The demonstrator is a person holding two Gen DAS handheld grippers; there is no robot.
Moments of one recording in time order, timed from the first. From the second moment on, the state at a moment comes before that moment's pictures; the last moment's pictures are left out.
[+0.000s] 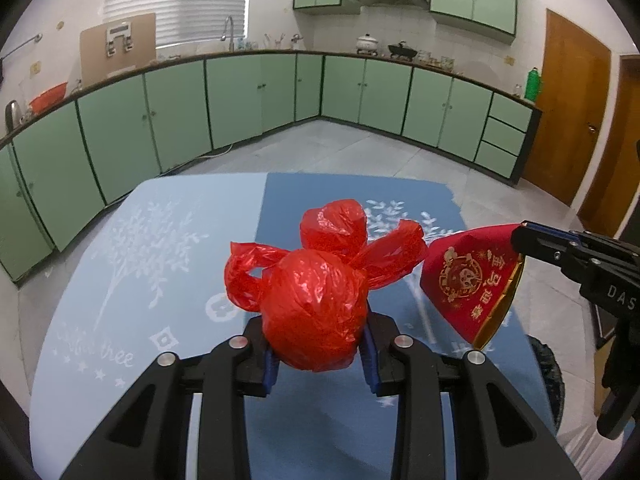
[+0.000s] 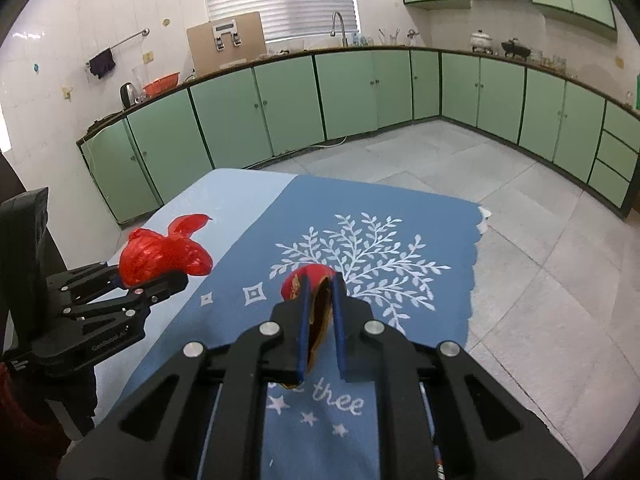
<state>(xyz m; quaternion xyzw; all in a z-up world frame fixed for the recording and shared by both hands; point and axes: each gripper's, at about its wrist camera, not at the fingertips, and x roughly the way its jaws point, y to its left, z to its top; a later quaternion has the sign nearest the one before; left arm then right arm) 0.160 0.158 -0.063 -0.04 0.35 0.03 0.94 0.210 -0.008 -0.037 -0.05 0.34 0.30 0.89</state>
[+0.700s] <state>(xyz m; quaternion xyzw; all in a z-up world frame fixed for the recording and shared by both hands) 0.138 0.007 -0.036 0.00 0.33 -0.13 0.94 0.123 -0.155 -0.004 -0.04 0.31 0.18 0.93</state>
